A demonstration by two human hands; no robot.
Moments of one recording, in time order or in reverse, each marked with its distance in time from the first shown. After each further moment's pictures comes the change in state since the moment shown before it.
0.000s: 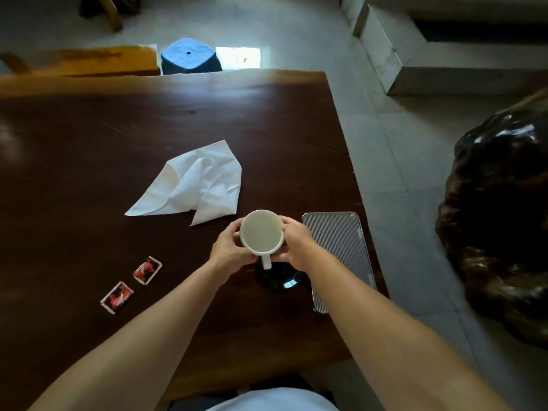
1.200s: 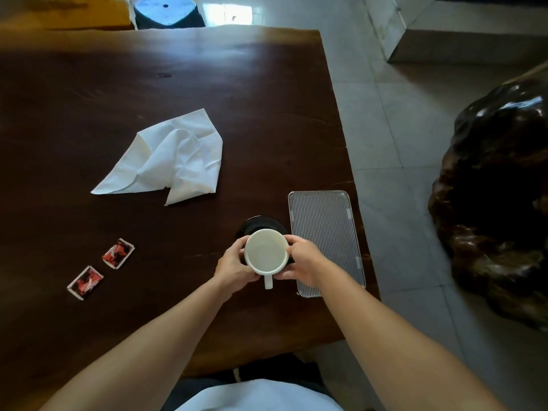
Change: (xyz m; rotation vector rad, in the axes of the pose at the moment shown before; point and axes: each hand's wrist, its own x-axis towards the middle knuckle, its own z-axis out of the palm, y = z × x) left_hand 0.000 -0.066 0.065 0.105 -0.074 -0.109; right_hand 0.013 0.059 -0.072 -0.068 0.049 0.229
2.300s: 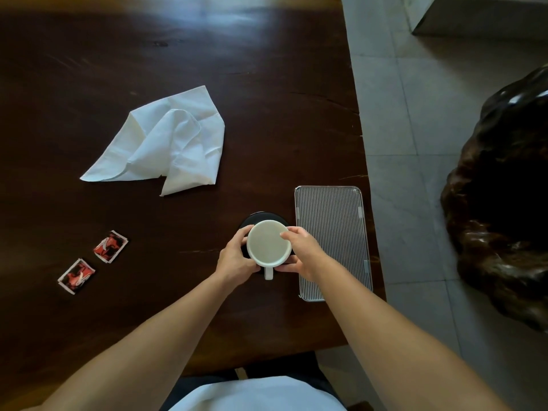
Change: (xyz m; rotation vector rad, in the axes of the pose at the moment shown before) left_hand 0.037 -0.006 0.006 0.087 0.064 -0.018; right_hand 0.064 -0.004 -0.002 -0.037 0.010 0.033
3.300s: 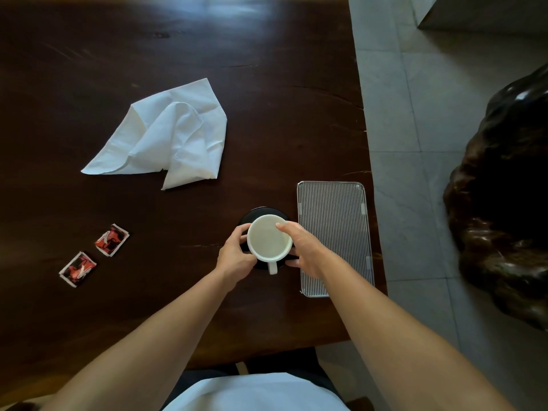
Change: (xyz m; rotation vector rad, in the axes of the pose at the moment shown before) left_hand -0.002 -0.003 0.002 -0.030 0.058 -0.083; right_hand 0.006 0.004 -0.005 -0.126 -0.144 -0.031
